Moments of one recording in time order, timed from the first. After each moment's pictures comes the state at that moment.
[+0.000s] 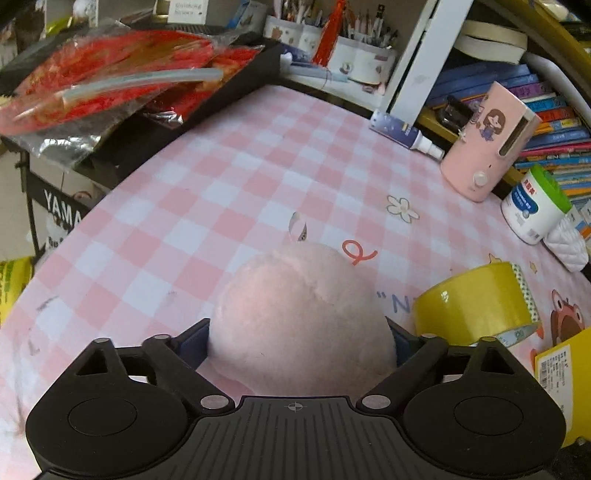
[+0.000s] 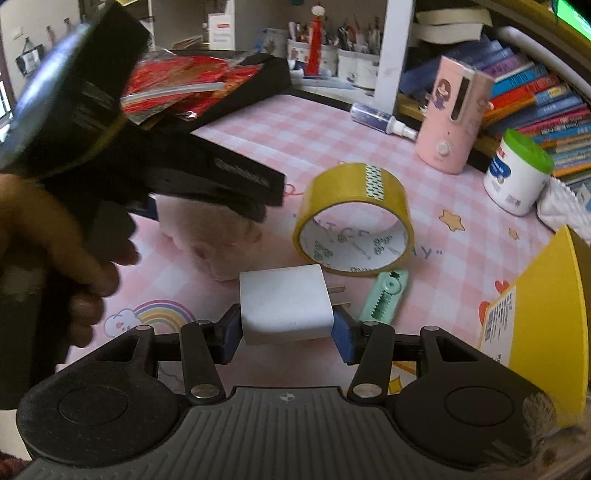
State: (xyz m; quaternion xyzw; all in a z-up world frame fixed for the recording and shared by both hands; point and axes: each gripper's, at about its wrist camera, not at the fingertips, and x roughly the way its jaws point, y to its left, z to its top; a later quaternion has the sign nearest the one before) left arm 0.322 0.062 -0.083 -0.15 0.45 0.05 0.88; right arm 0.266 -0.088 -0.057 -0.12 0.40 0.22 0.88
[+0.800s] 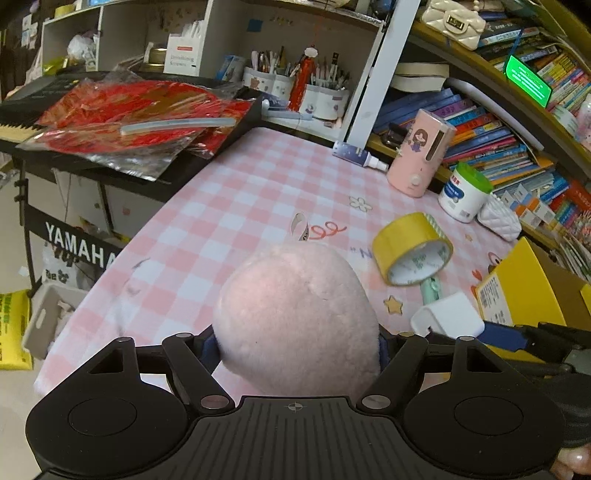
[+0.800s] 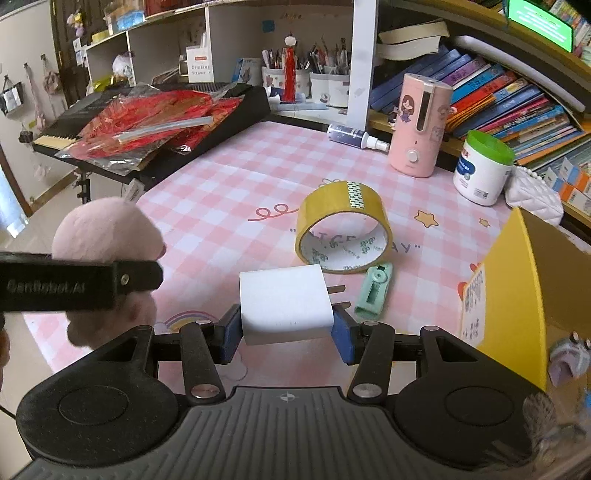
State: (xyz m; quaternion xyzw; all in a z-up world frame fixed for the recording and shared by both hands) left arm 0.182 0.090 -0.028 -0.13 0.39 0.00 0.91; right arm 0.219 -0.091 -0.028 -0.07 0.38 0.18 0.90
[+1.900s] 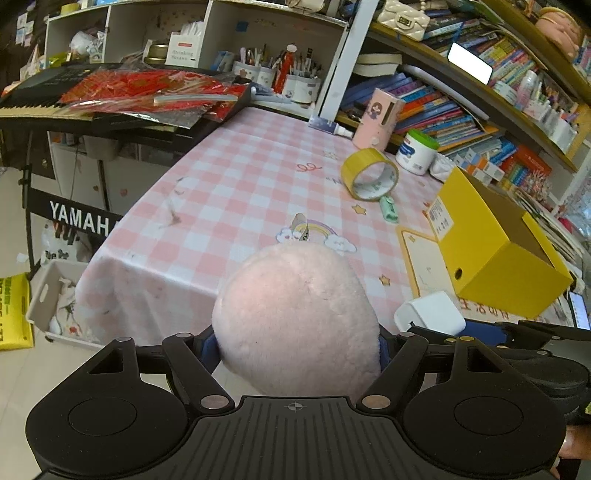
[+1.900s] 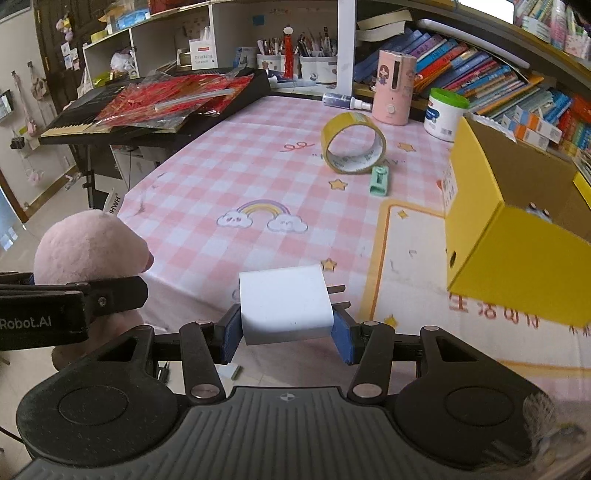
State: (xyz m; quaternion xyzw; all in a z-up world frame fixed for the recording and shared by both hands) left arm 0.017 0.101 -0.026 -0.13 0.39 -0.05 0.91; right arm 0.049 -0.082 -0.032 -0.04 0.40 0.14 0.91
